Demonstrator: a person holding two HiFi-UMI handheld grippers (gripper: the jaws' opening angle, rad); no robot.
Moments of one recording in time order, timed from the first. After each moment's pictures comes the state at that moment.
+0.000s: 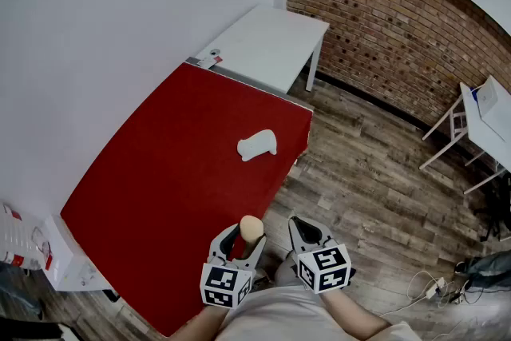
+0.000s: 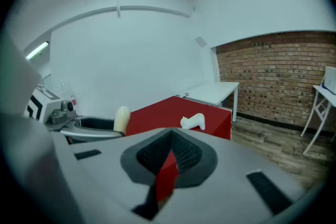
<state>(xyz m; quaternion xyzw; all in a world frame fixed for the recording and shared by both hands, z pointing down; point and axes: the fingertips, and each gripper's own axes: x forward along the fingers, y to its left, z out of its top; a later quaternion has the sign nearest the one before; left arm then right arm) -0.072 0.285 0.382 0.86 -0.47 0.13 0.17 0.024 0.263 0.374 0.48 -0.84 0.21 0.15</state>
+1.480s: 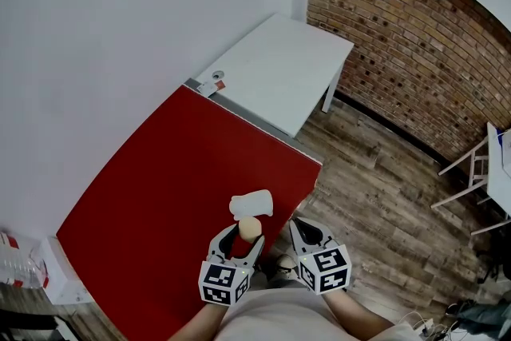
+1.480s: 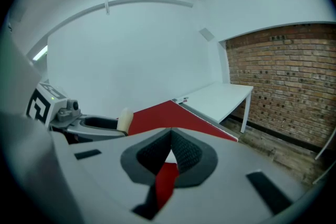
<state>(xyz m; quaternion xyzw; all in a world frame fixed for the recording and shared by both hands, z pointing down) -0.037 0.019 0.394 0.82 -0.51 0.14 0.20 0.062 -0.011 0.379 0.43 -0.87 0.20 0.17</state>
